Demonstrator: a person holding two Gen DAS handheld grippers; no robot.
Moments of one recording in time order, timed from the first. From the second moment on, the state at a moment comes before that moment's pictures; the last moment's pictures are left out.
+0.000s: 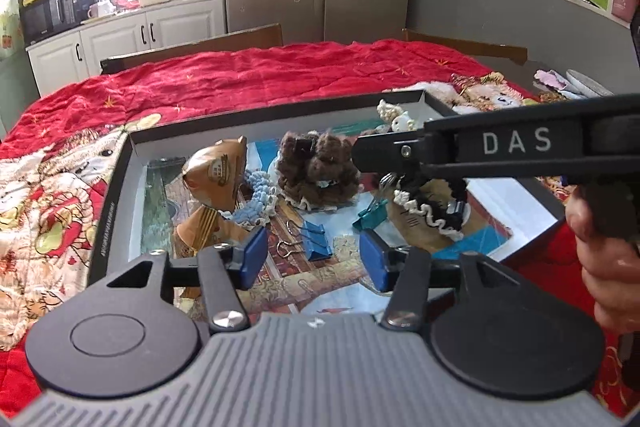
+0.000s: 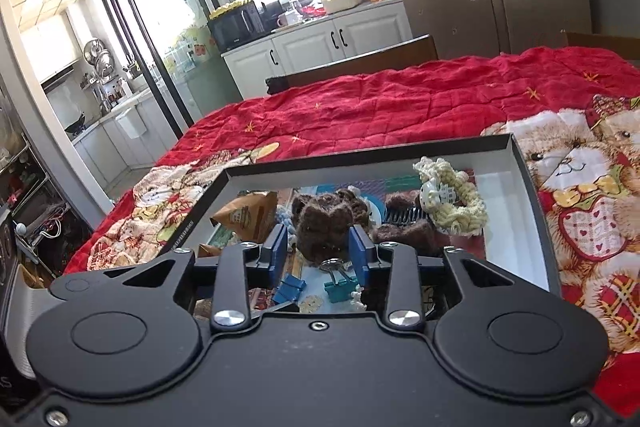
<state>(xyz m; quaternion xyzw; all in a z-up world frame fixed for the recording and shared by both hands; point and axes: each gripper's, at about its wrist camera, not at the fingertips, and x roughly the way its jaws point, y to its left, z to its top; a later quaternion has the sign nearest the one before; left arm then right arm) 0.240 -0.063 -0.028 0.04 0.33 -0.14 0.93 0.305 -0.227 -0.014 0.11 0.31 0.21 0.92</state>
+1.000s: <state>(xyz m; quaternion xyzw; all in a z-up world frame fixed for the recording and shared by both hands) 0.115 -0.010 0.028 0.00 0.28 -0.06 0.96 0.141 -0.241 0.053 0.03 0.24 0.18 0.95</state>
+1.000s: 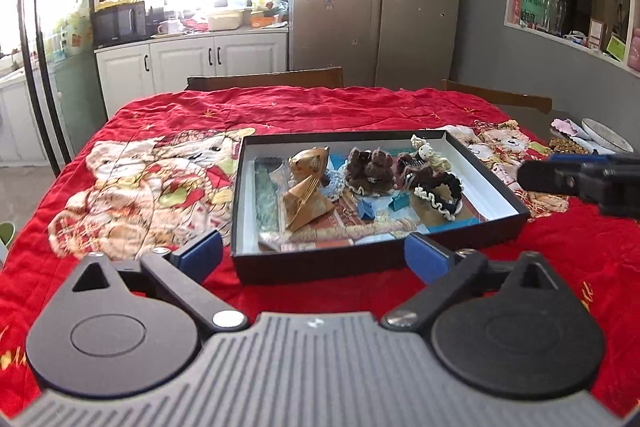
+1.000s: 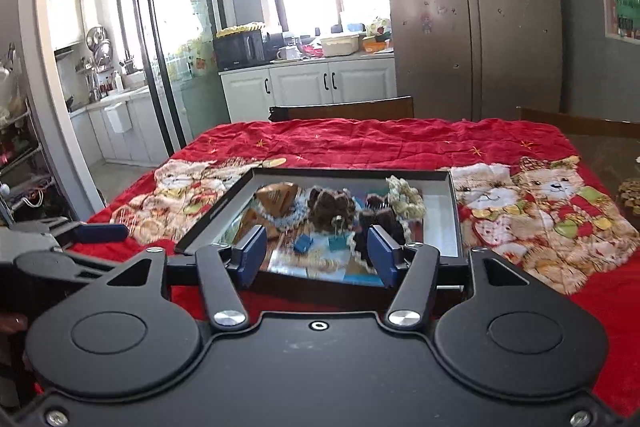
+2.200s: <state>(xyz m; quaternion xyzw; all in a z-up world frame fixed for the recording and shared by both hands) 0.059 -0.014 0.004 -0.03 0.30 0.00 0.95 0.076 -0.252 -0.009 0.03 0.32 0.11 0.94</state>
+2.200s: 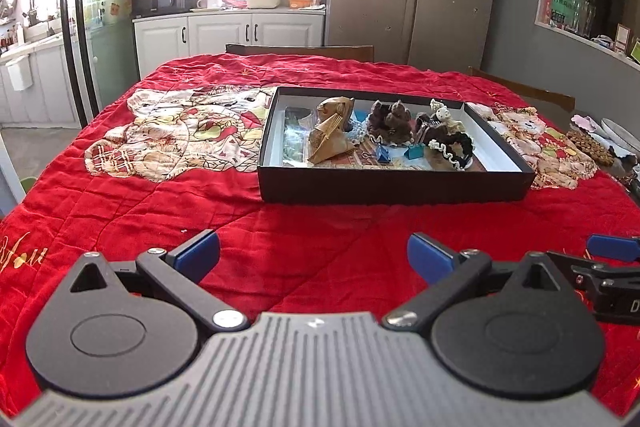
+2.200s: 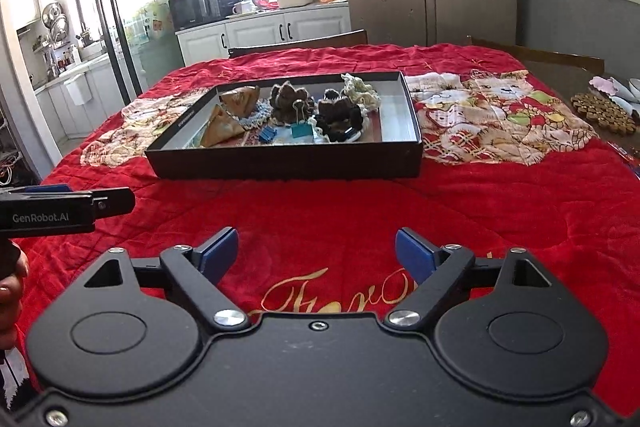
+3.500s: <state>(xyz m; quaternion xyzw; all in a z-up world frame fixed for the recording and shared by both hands) 0.051 -0.024 0.000 -0.01 0.30 -0.01 0.96 0.079 -0.244 -0.021 0.03 0.34 0.10 0.94</state>
